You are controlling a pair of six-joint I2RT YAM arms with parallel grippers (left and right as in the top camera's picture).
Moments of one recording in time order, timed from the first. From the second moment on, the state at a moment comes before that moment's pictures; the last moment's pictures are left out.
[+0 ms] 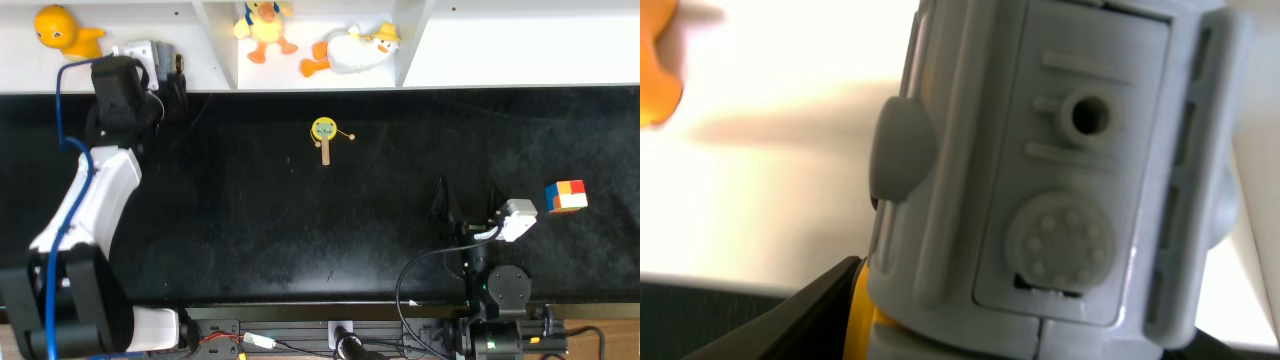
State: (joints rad) left arm 0.09 1.62 1.03 -0.08 0.04 -0.07; right arm 0.03 0.01 0.02 -0.02 -0.02 0.36
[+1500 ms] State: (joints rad) left arm 0.09 1.80 1.17 0.01 0.07 -0.08; right arm 0.03 0.01 0.02 -0.02 -0.02 0.36
